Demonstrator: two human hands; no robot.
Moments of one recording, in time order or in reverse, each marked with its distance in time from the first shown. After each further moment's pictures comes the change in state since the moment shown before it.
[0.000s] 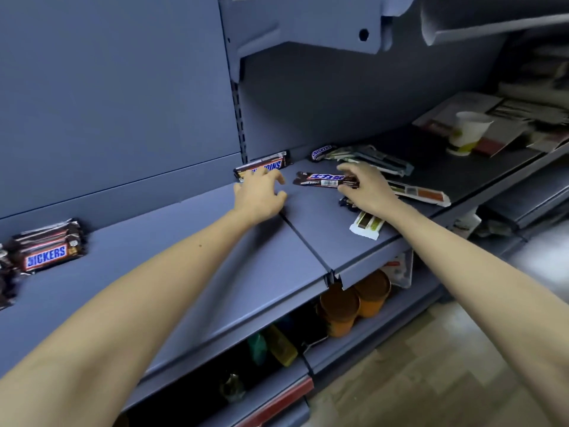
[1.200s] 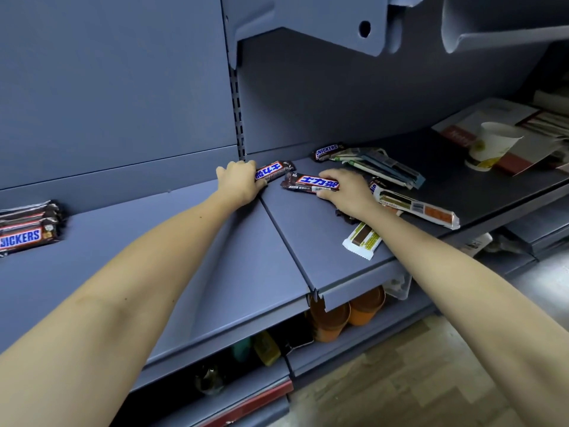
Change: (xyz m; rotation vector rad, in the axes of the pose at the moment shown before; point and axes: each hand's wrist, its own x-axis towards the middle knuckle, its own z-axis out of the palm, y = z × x) left_hand 0.061 -0.033 0.023 0.212 -0.005 -0.151; right_hand 0.040 0.003 0.025 0.007 -0.173 0.015
